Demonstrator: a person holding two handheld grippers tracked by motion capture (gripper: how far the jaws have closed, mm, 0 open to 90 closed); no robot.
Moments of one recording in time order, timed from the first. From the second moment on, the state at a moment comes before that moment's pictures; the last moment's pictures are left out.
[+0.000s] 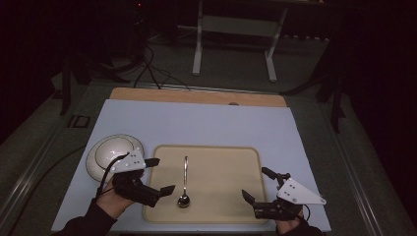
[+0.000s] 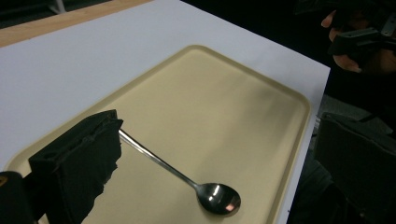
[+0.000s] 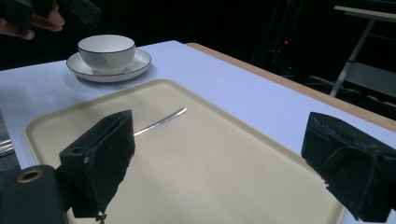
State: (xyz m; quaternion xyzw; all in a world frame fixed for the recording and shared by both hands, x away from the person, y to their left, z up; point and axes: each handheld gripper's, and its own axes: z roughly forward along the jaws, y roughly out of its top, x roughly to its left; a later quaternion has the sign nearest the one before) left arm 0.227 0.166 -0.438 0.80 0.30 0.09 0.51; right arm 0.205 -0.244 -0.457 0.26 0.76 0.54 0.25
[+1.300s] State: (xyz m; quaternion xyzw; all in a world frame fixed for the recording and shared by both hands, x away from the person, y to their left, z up) left arm 0.230 0.157 -0.504 0.78 0.34 0.17 0.49; right arm 0.209 -0.244 -0.460 0.27 0.77 0.53 0.25
